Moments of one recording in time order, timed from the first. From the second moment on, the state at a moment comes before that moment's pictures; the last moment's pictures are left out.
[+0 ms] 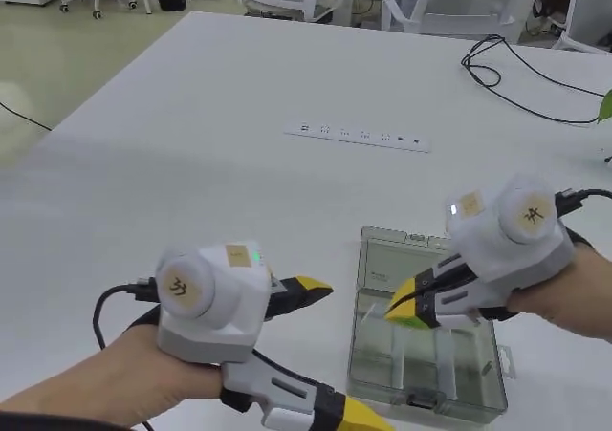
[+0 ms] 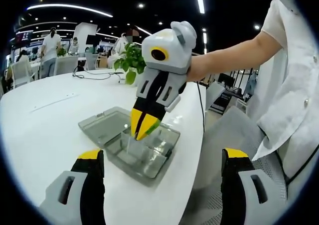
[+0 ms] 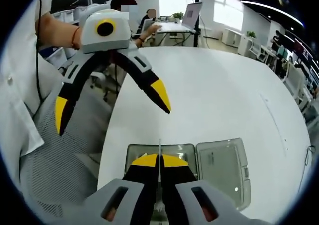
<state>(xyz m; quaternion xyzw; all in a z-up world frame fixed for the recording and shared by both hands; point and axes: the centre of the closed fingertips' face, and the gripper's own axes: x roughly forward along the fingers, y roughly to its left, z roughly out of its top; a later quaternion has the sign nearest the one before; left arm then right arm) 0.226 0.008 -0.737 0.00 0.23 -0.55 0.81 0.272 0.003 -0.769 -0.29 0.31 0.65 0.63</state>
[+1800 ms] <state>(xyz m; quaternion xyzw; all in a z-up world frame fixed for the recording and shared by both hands) 0.231 0.014 -0.753 0.01 0.24 -0.54 0.81 0.272 0.010 -0.810 -0.32 0.34 0.64 0.61</state>
